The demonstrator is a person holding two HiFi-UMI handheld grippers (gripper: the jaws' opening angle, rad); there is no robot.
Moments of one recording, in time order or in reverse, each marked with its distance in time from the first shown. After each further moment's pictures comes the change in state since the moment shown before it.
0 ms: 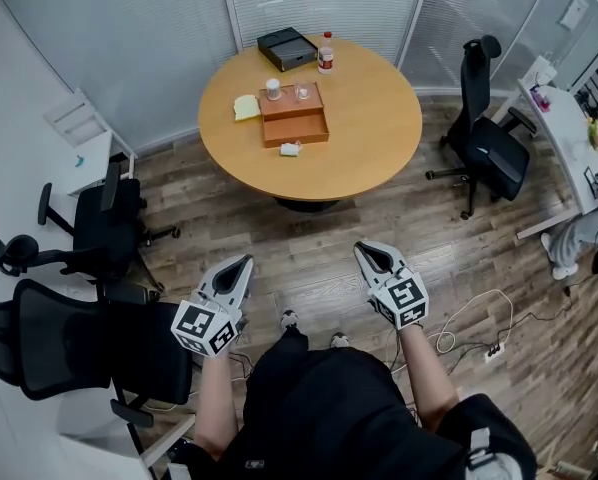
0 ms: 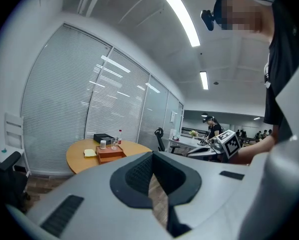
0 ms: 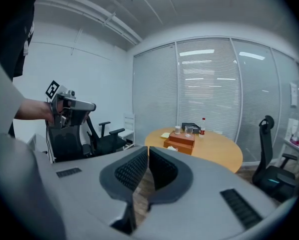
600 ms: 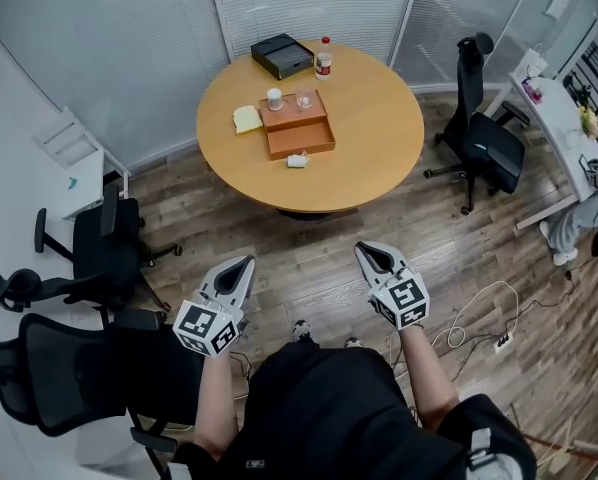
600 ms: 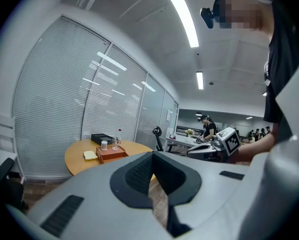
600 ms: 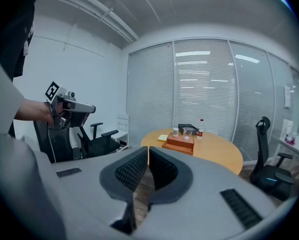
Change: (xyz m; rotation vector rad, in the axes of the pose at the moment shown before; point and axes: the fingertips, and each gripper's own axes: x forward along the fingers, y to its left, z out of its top) left arm 0.008 0.078 0.006 0.016 0.018 -0.080; right arm 0.061 0.017 0.021 0.009 0.000 -0.076
